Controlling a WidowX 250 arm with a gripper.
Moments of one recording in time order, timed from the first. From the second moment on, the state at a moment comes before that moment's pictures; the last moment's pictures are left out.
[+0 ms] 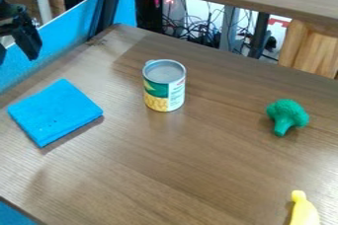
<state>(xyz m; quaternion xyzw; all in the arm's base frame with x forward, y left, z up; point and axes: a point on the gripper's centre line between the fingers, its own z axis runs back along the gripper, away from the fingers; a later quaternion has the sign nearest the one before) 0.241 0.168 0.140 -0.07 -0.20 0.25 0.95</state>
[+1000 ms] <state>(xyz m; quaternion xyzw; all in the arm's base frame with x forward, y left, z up) 0.291 0.035 0.135 -0.07 -0.29 -0.06 0.95</state>
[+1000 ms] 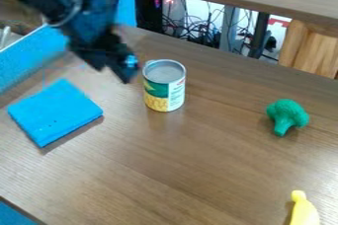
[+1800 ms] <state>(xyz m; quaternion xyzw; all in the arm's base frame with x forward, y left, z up) 0.367 -0.114 0.081 -0.11 -0.31 -0.17 0.93</state>
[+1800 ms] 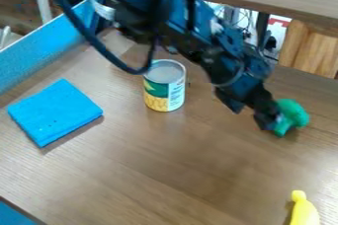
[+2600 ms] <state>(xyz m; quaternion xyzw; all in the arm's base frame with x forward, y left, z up) 0.394 -0.136 0.062 -0.04 -0.36 -0.20 0.91</state>
